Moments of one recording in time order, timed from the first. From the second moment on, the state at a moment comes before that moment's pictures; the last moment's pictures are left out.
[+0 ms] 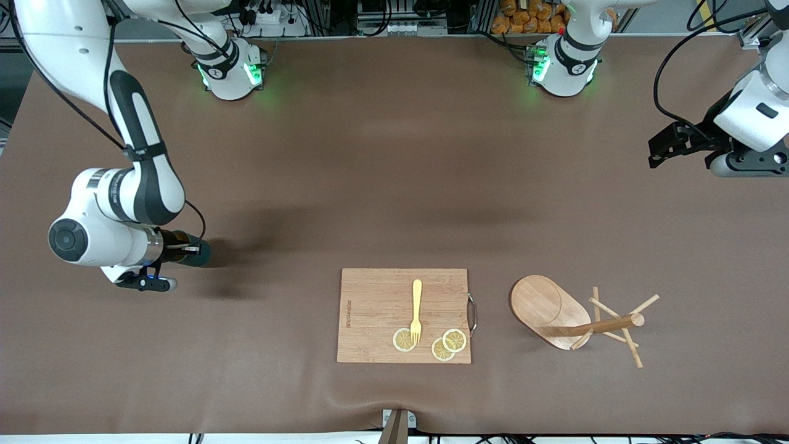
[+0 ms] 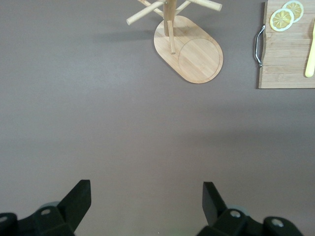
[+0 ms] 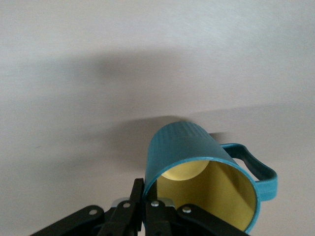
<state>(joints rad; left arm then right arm) 0.01 -0.03 -0.11 -1.63 0.01 1.60 -0.08 0.14 0.45 -0.12 -1.79 0.14 2.02 0.04</state>
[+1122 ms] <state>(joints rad) 0.01 -0.03 -0.12 -1.64 0.01 1.60 -0.08 0.26 0.27 0.47 -1.80 0.14 2.04 0.96</state>
